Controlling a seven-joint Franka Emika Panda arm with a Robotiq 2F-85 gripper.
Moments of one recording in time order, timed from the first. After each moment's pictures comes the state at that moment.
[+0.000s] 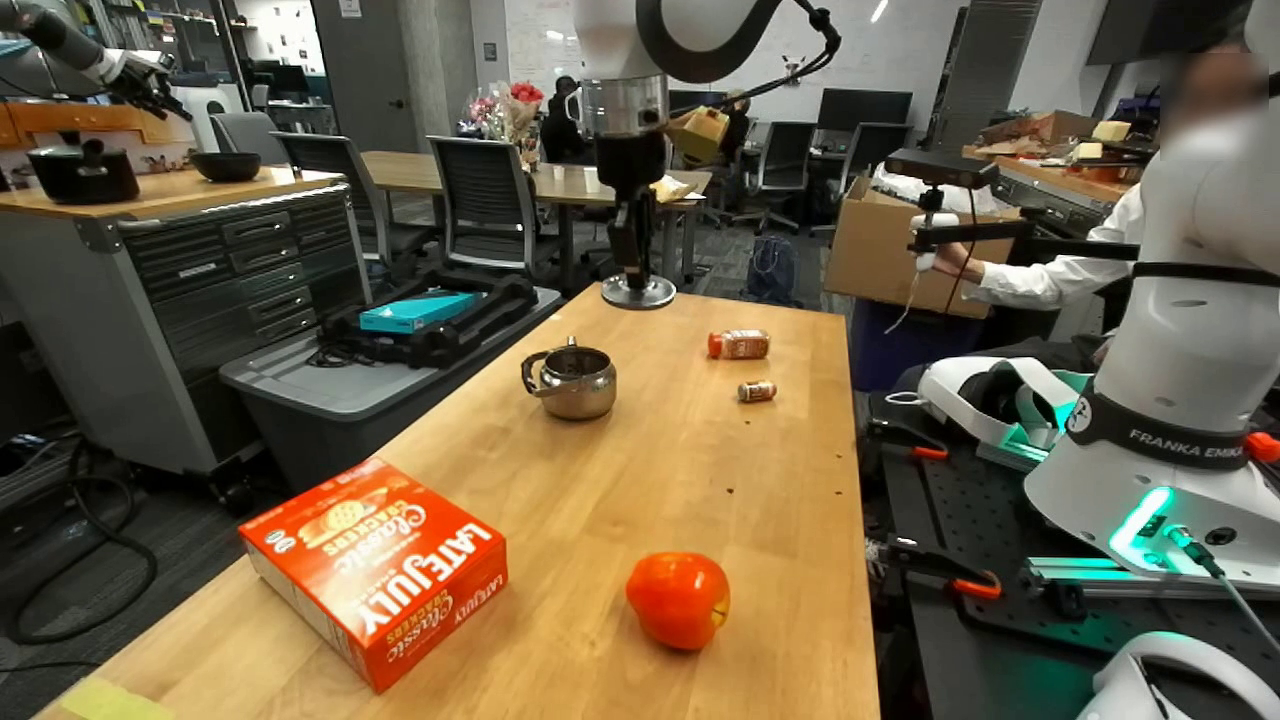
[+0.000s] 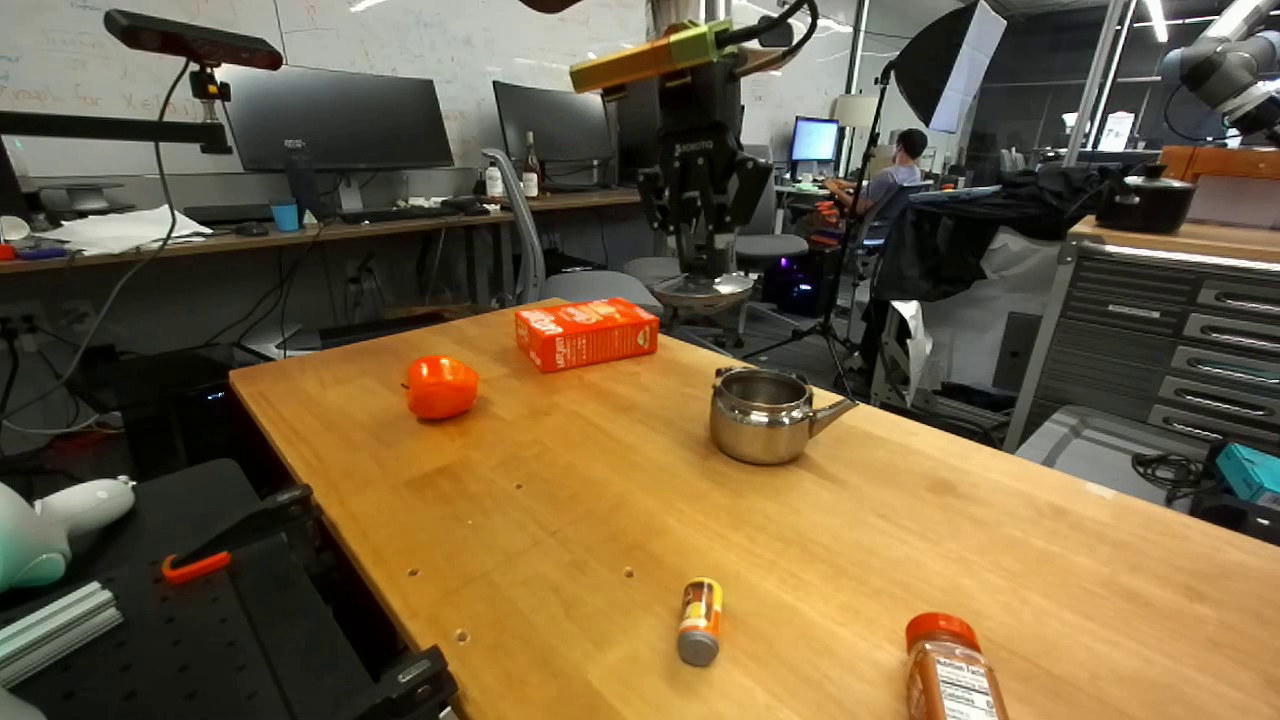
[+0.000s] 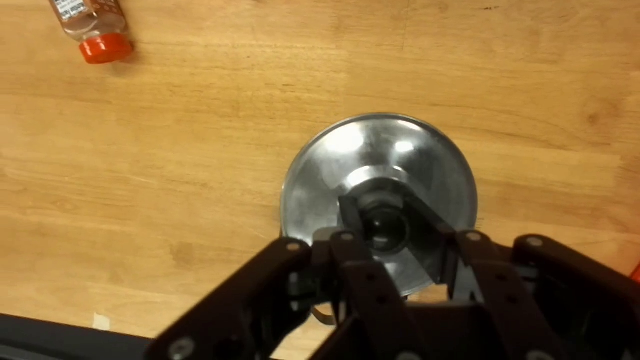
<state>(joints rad) 0.03 0.12 -0.01 -2.11 -0.21 2.18 0.04</state>
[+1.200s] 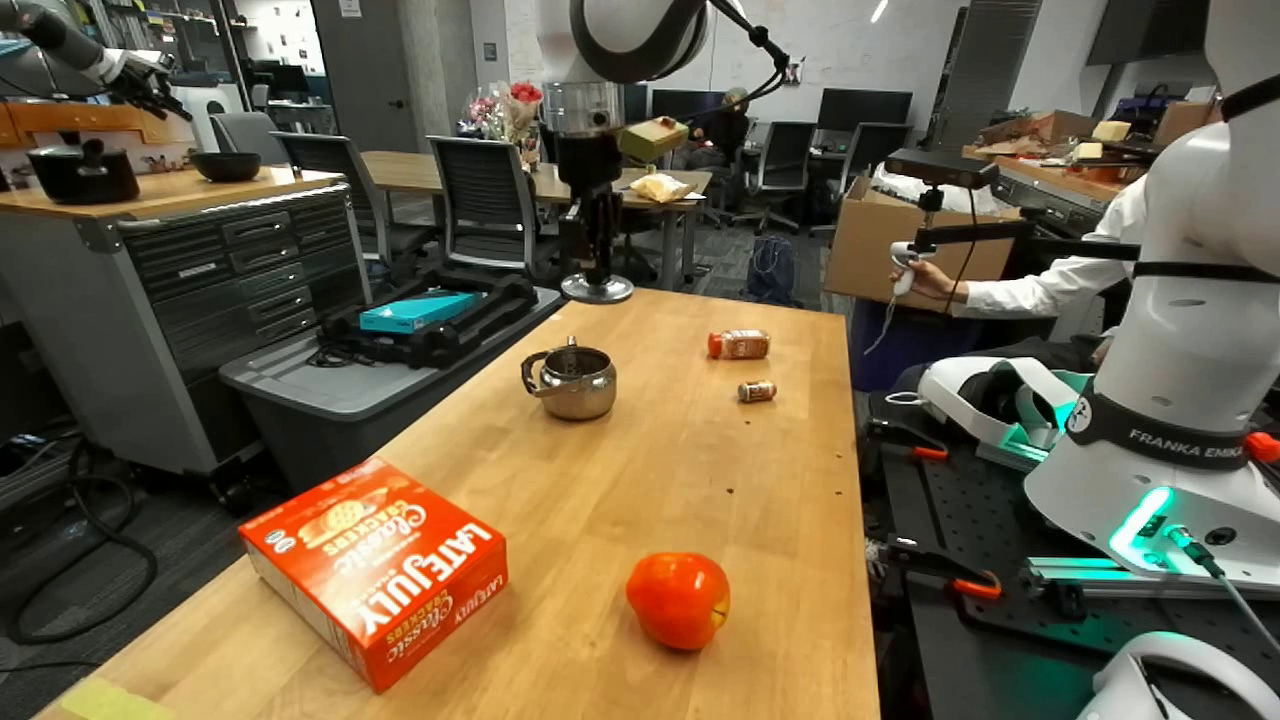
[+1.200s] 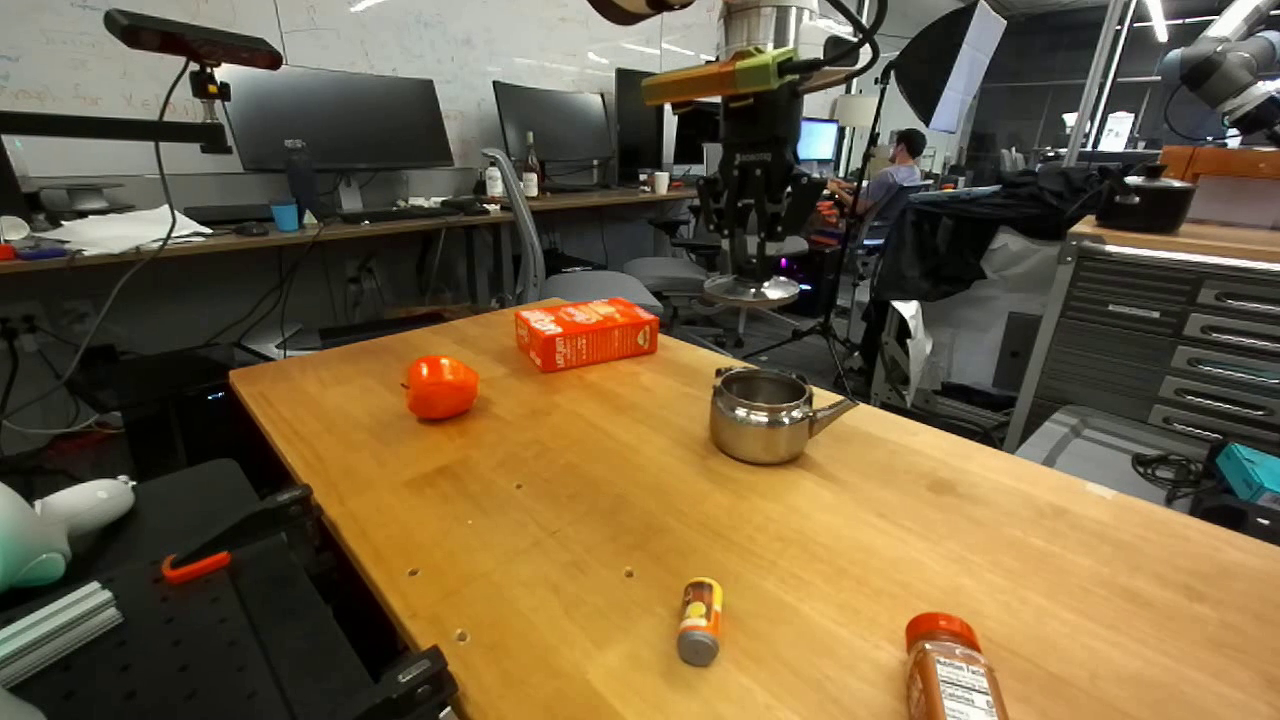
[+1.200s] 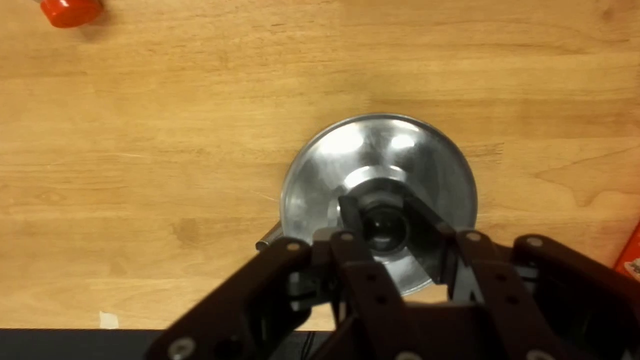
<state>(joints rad) -0.01 0.30 -0.03 -1.89 -0.11 2.15 0.05</state>
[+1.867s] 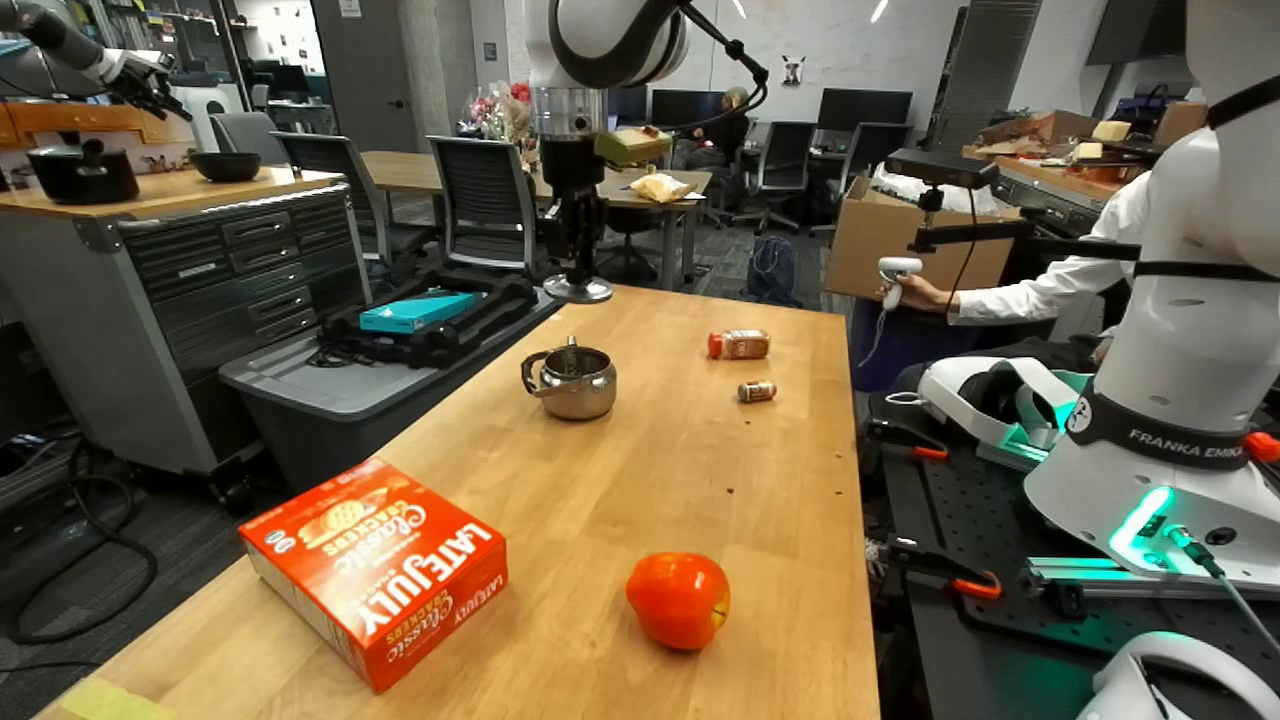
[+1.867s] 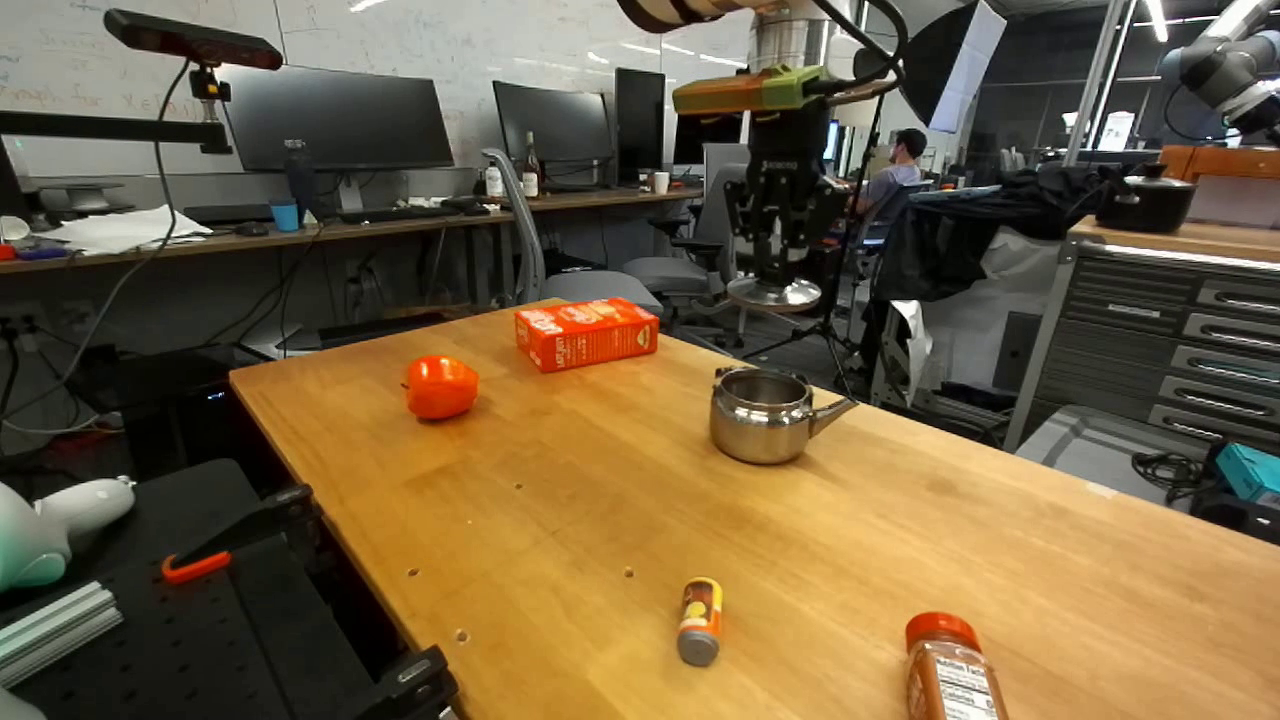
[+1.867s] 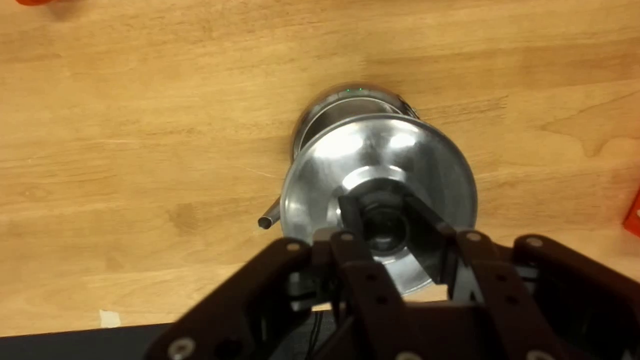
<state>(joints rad) -0.04 0.38 -0.03 -1.79 -0.05 2.16 0.06</state>
